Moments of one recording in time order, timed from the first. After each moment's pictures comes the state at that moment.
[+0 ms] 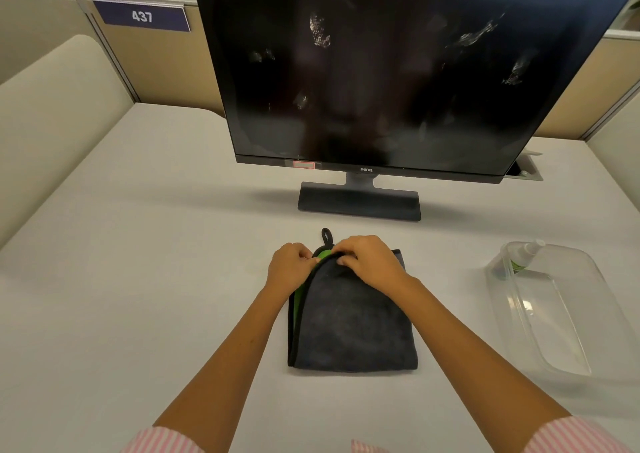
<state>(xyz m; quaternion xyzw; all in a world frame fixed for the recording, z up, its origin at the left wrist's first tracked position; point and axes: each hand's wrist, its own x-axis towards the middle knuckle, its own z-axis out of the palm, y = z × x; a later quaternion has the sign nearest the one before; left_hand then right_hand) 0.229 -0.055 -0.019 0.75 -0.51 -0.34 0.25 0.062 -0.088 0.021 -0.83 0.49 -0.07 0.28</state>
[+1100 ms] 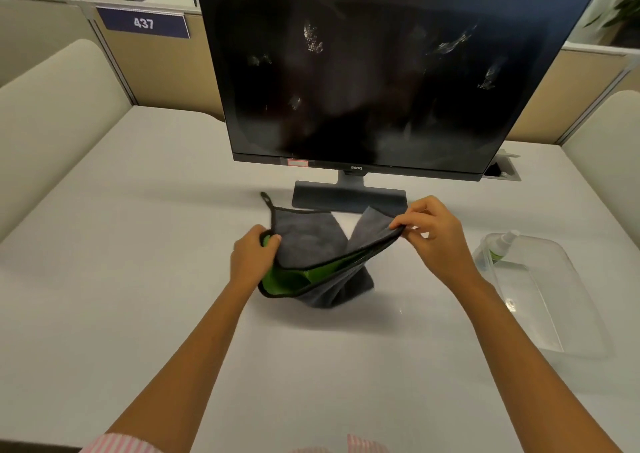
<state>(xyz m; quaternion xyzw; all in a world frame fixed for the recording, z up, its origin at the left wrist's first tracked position) 0.270 -0.028 0.002 0.76 -0.48 -0.26 0.35 -0.025 -0.057 0.091 -0.80 0.47 -0.34 0.13</state>
